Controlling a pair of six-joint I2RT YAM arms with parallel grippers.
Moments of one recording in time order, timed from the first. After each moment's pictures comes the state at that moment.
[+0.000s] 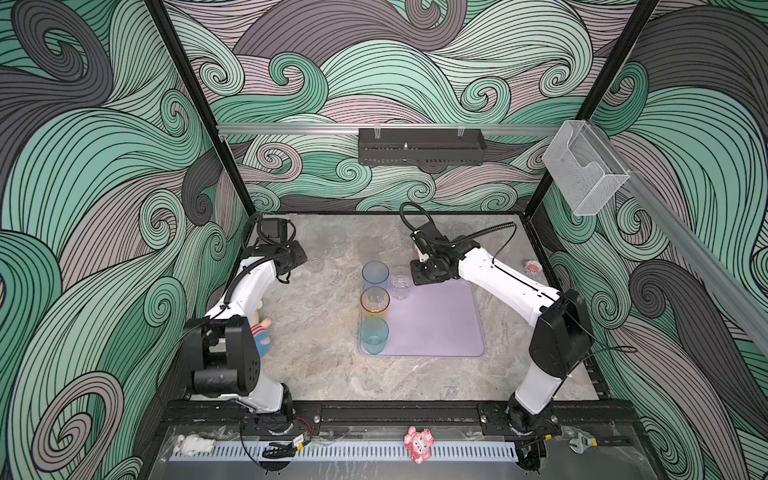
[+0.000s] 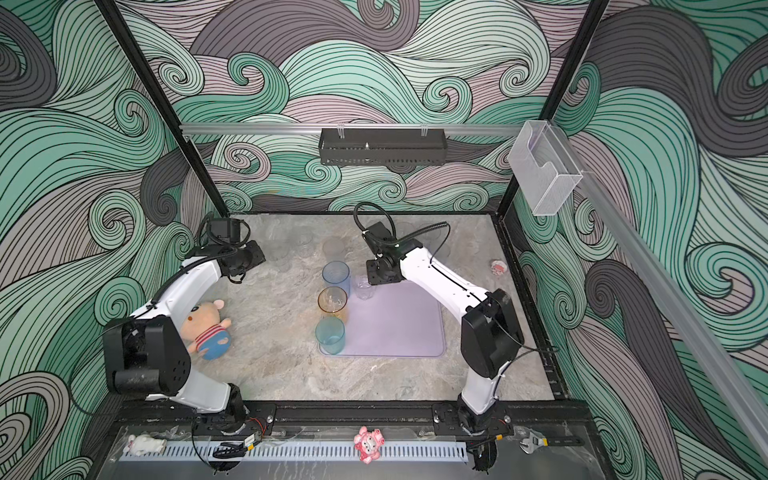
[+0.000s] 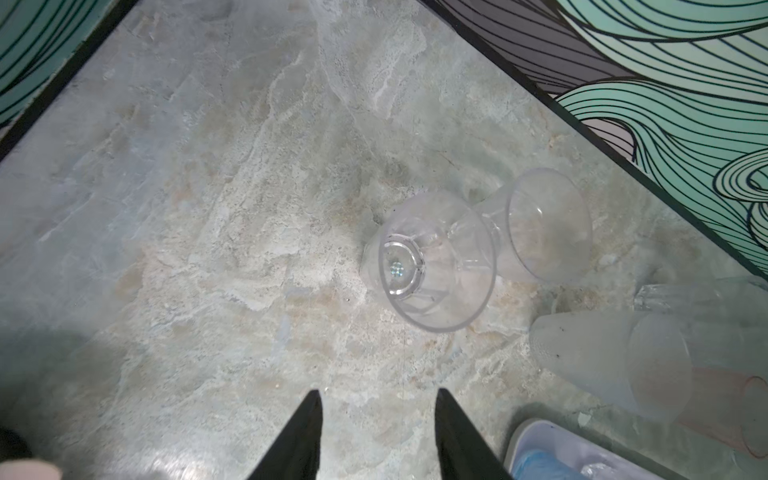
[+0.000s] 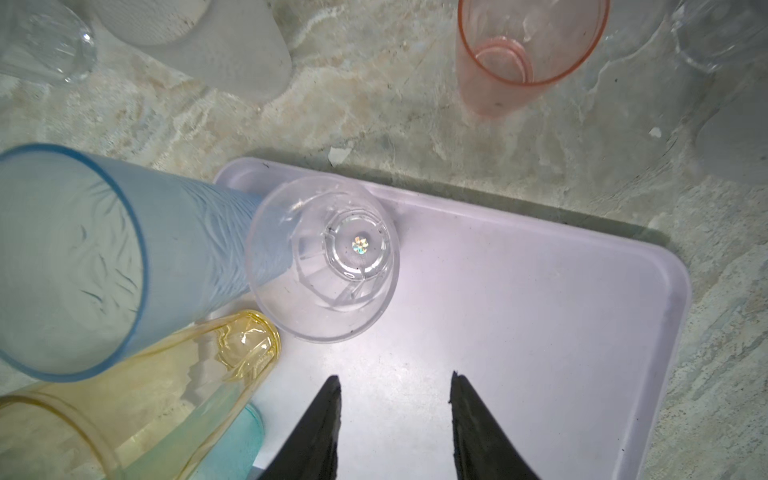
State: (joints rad) left arm 0.04 1.57 1.22 -0.58 0.00 -0.50; right arm 0.64 1.76 1.50 -0.90 0.07 0.41
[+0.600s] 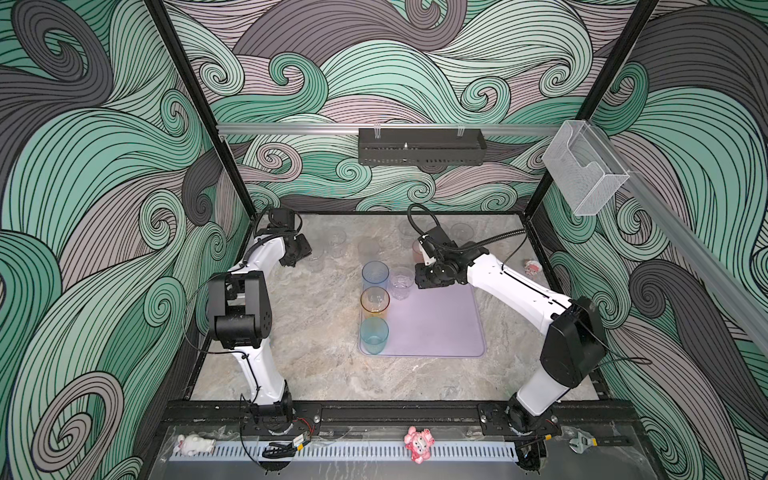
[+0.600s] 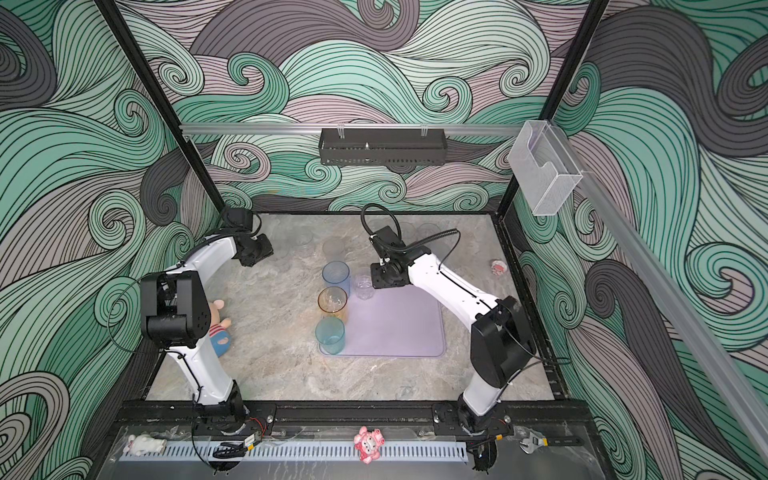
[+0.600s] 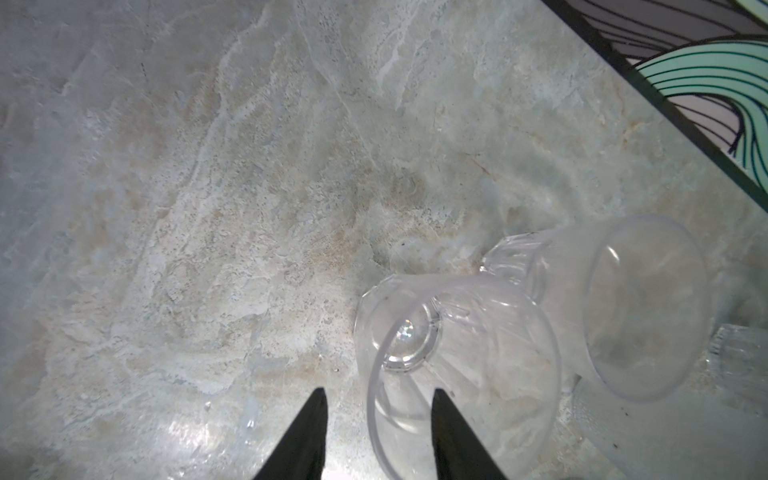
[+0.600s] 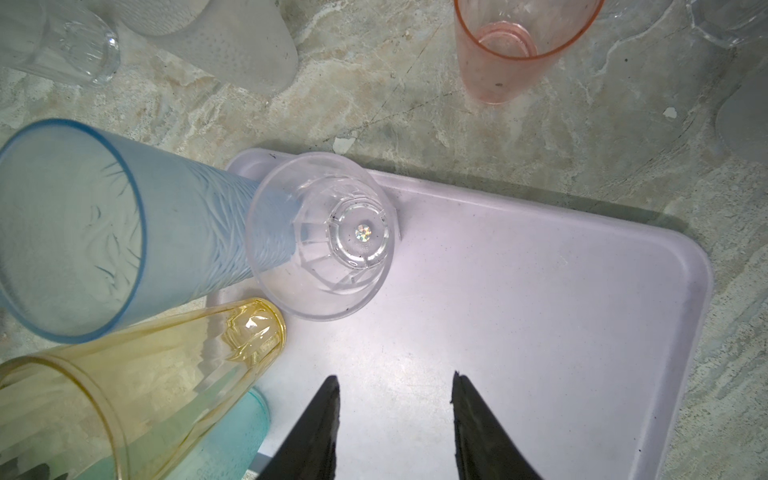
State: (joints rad) left arm 0.05 1.89 1.45 -0.63 0.02 -0.48; right arm 0.62 1.68 1.40 -0.84 0.02 0.41
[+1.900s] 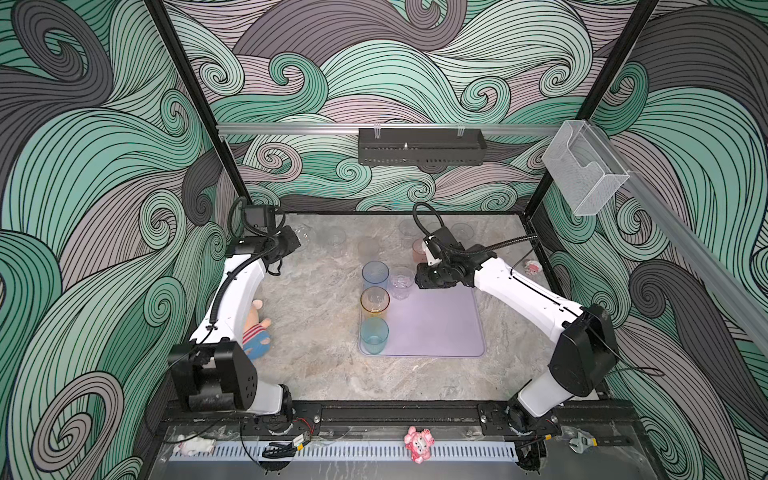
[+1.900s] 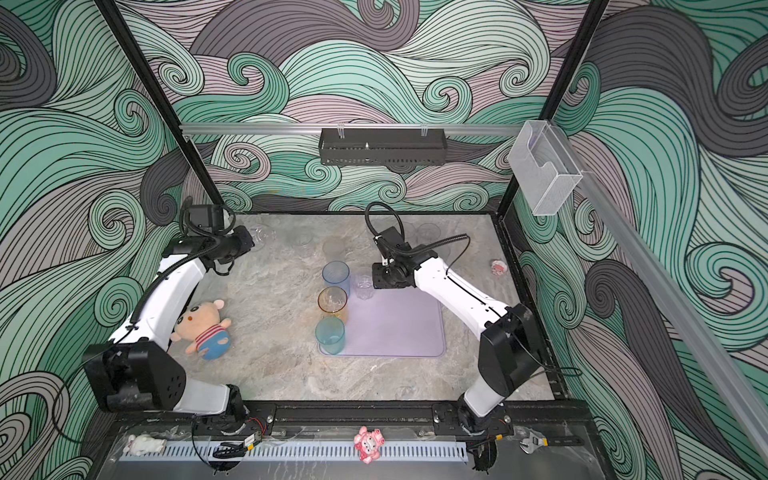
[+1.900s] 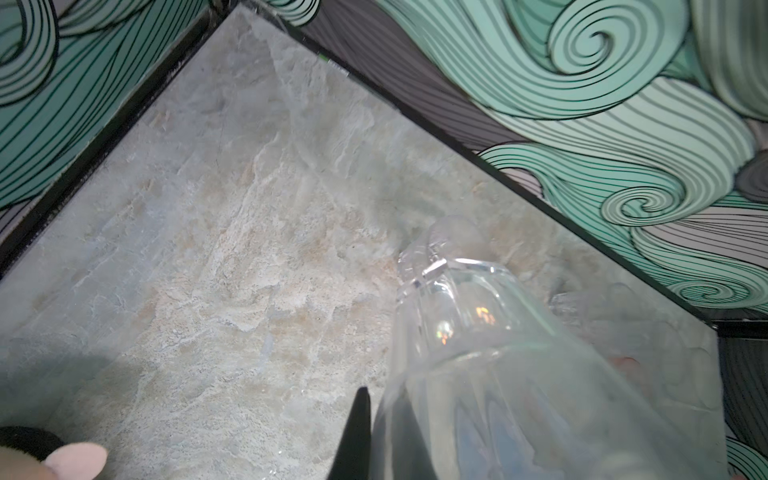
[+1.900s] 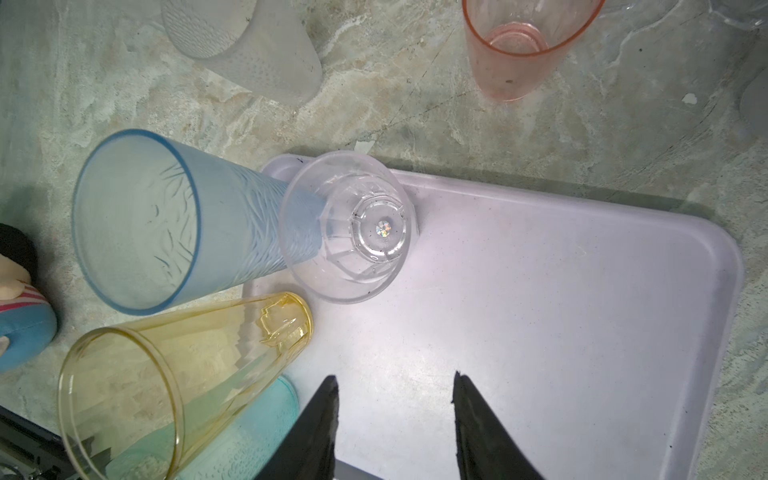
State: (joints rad) left arm 0.03 1.40 1.36 -0.70 0.06 -0.48; right arm 0.61 1.61 1.36 -0.81 -0.02 0.46
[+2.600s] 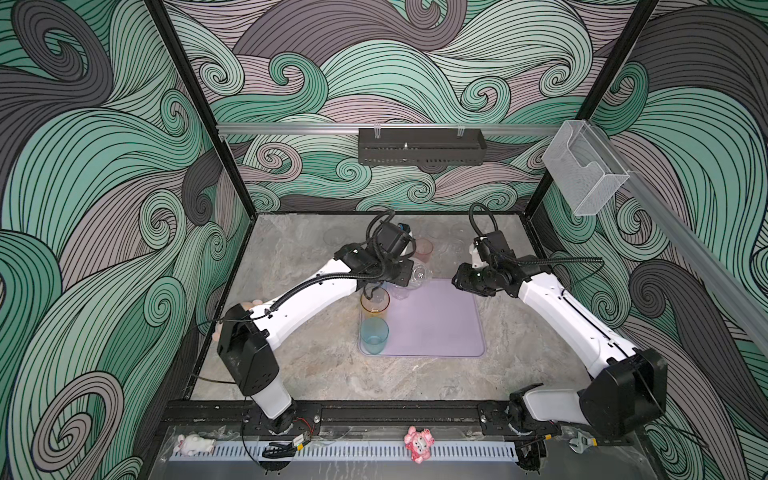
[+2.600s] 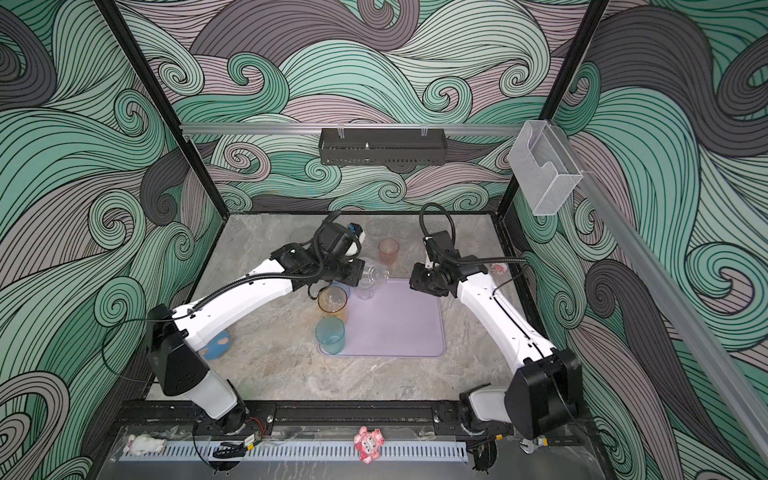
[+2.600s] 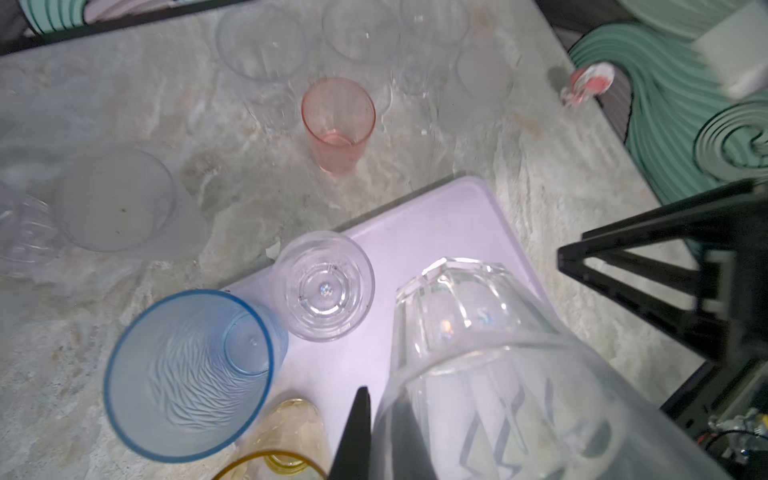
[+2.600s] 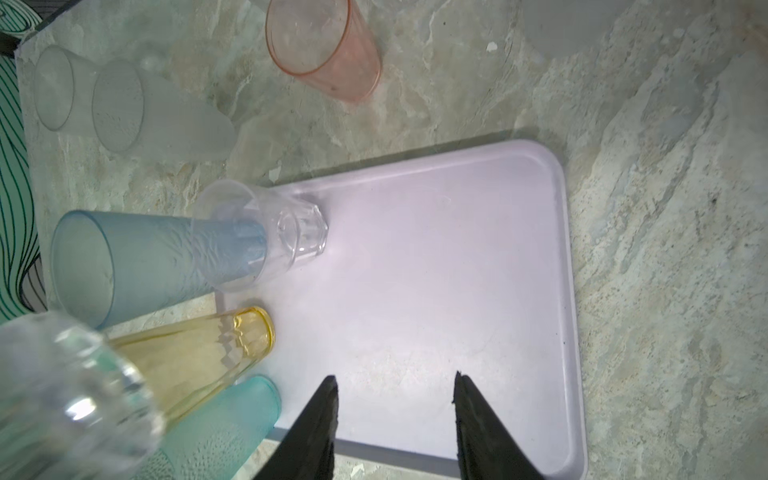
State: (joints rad) left arm -0.80 1.67 1.55 -0.79 -0.07 -0.35; right arm 0.35 1.32 1.14 -0.86 -0.13 0.53
